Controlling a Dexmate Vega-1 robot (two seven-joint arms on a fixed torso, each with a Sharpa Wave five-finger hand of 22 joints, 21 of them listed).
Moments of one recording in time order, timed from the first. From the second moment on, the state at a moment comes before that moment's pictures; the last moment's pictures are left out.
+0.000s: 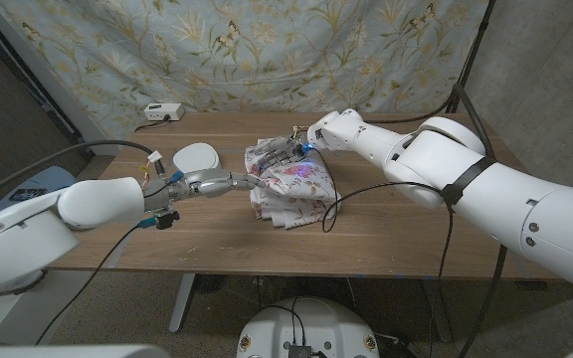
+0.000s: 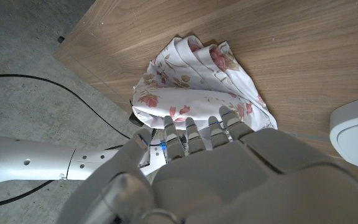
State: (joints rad) left arm 1.61 1.12 -0.27 -2.31 -0.14 0.14 -0.40; left_hand 0.20 0.17 0.70 0.04 0.17 0.27 -0.14 0.20 0.18 0.11 -0.05 0.23 0.19 0.02 0.07 0.19 0.17 0.08 0.08 0.22 0.17; right arm 0.03 0.12 -0.86 -0.36 0.34 -0.32 0.46; right_hand 1.02 0.05 0.18 -0.13 0.18 0.59 -0.05 0.27 0.22 0.76 0.07 0.50 0.38 1.01 -0.10 0.20 0.58 0.84 0.00 0.55 0.18
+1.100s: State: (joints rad) left arm 1.43 1.08 -0.15 -2.30 -0.02 0.11 -0.36; left_hand 0.20 0.17 0.71 0.04 0.17 0.27 -0.14 0.19 0.18 0.12 -0.05 0.23 0.19 0.04 0.06 0.19 0.17 0.10 0.07 0.22 0.17; right arm 0.03 0.08 -0.84 -0.36 0.34 -0.36 0.53; right_hand 1.02 0.05 0.17 -0.13 0.18 0.61 -0.05 0.26 0.22 0.75 0.08 0.49 0.38 1.00 -0.10 0.21 0.57 0.83 0.00 0.55 0.18
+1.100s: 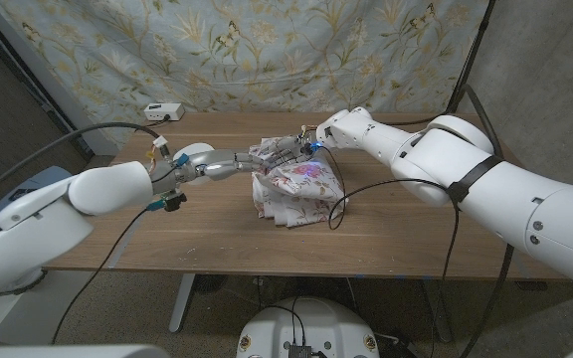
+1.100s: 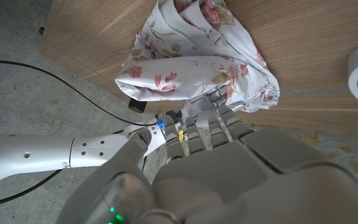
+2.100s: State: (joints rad) left arm 1.21 1.20 0.12 -2.23 -0.01 0.12 -0.30; left_hand 0.20 0.16 0.71 0.04 0.17 0.27 -0.14 0.19 0.18 0.12 -0.05 0.22 0.19 0.04 0.06 0.18 0.17 0.10 0.07 0.21 0.17; right arm 0.02 0.08 -0.83 -0.36 0.35 -0.33 0.57; right_hand 0.73 -0.03 0.04 -0.01 0.22 0.58 -0.03 0.23 0.21 0.69 0.11 0.44 0.40 0.92 -0.06 0.20 0.52 0.81 0.03 0.49 0.18
